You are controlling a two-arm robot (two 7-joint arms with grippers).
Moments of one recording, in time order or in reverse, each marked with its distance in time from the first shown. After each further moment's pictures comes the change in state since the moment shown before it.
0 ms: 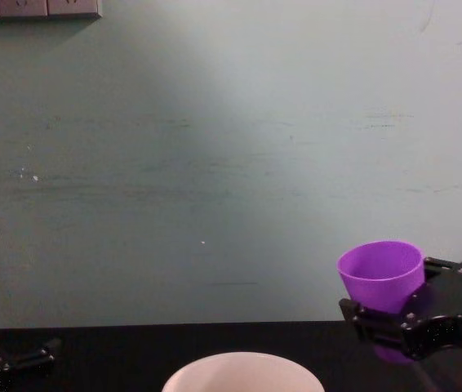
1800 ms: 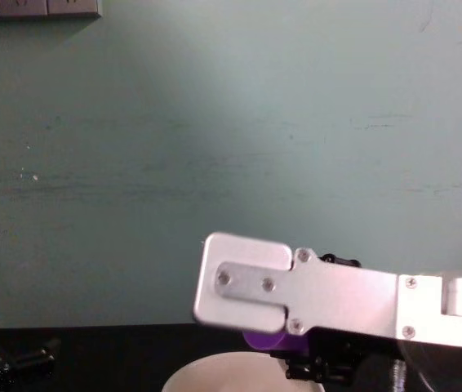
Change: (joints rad) left arm 0.000 0.000 0.000 0.000 0.000 0.000 0.000; right arm 0.240 0.024 -0.354 0.004 -0.769 0.197 0.130
